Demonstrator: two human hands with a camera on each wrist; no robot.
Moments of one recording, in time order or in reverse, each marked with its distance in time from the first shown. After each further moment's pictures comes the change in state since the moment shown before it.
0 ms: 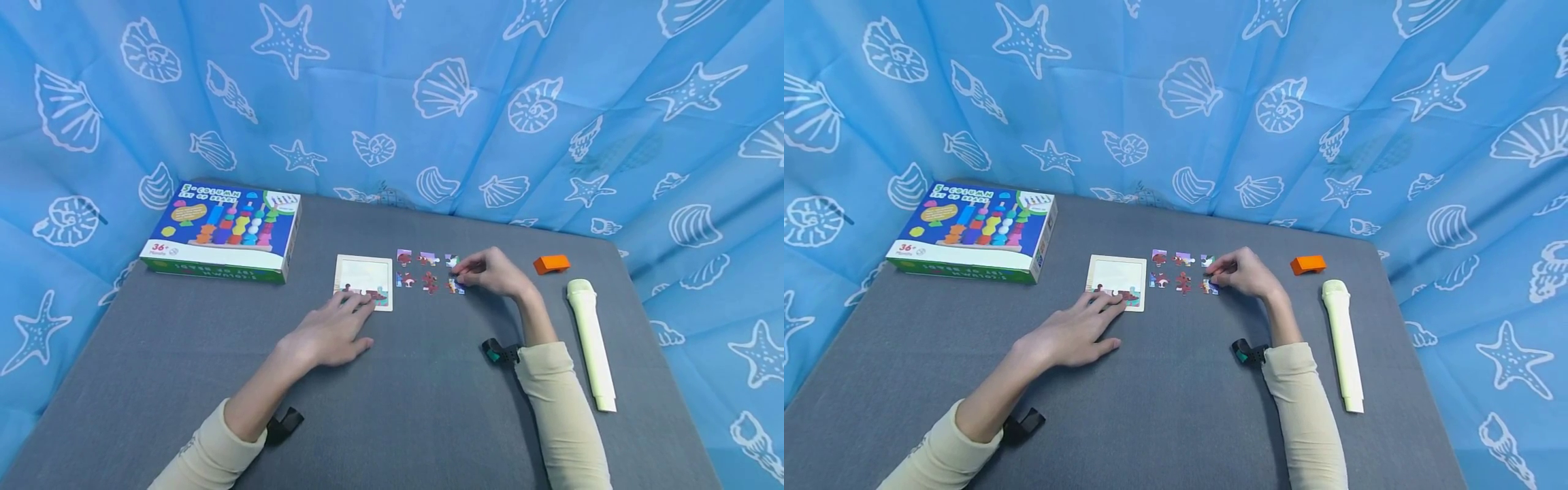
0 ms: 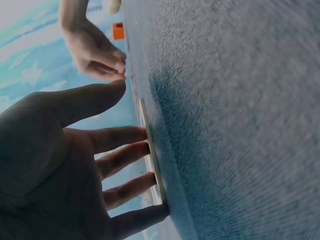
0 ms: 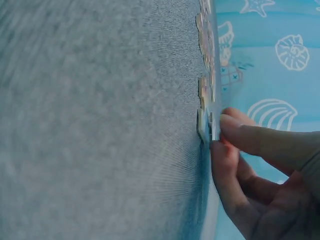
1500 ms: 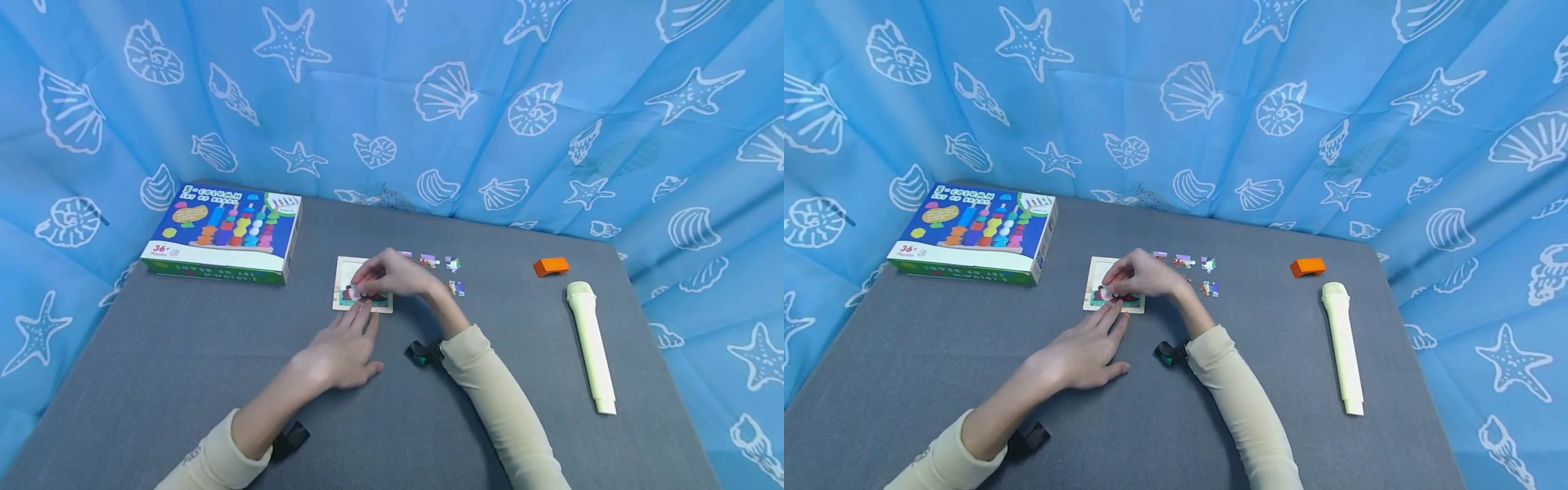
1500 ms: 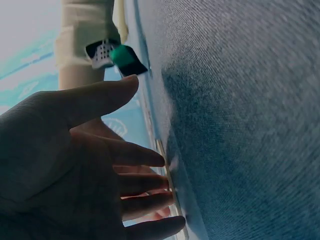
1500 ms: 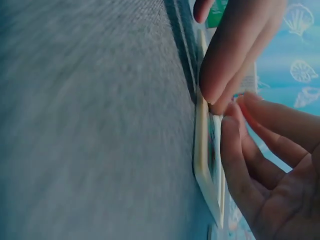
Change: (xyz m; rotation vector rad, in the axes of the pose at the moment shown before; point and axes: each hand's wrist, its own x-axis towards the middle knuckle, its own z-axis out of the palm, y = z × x) left_hand -0.011 0.026 0.010 0.091 -0.084 0.006; right_hand 0.072 -0.112 0.102 0.134 -0.282 -0.274
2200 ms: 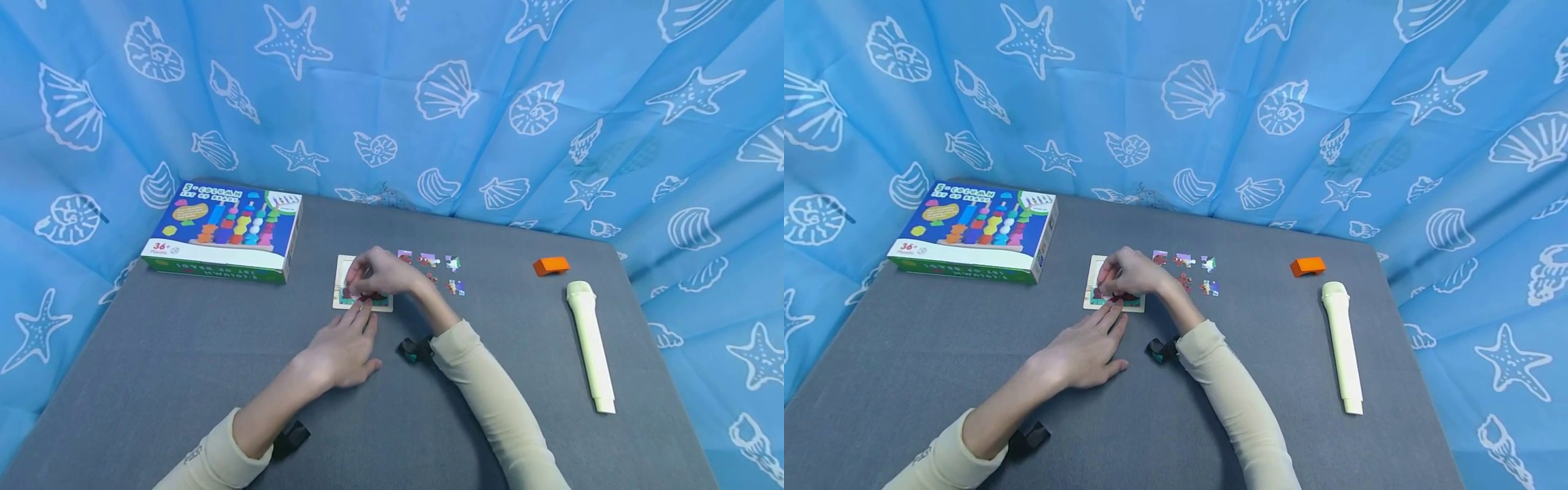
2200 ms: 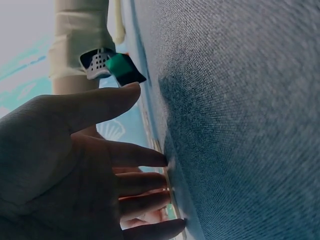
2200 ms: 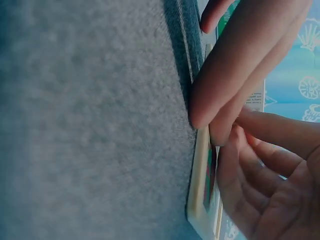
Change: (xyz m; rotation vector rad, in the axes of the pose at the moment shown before) left_hand -0.002 0.000 0.001 0.019 0.016 -0.012; right_hand 0.016 -0.011 0.010 -0.033 -0.001 0.049
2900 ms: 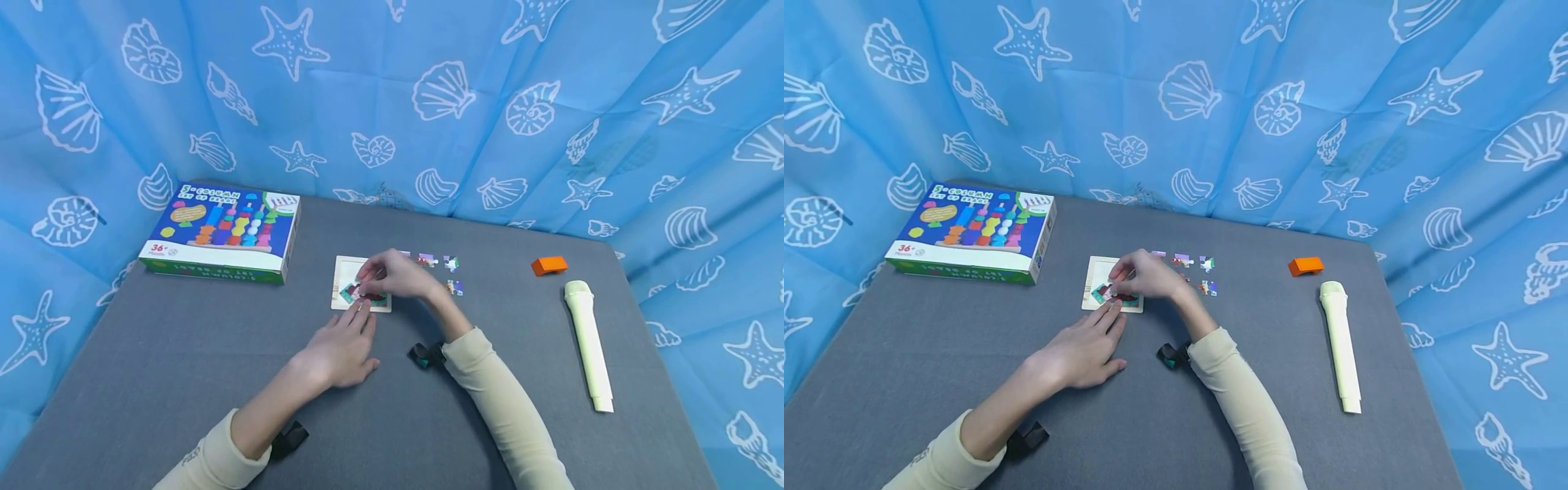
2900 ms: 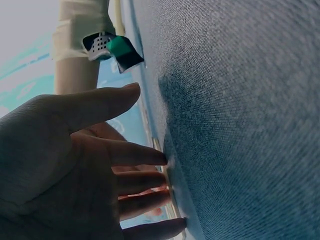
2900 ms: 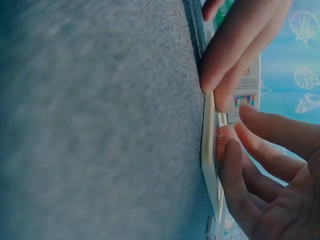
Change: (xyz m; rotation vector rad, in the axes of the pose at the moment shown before) left_hand -0.001 0.002 -0.001 -0.013 0.009 -0.011; right_hand -0.021 0.011 -0.007 -0.041 0.095 0.005
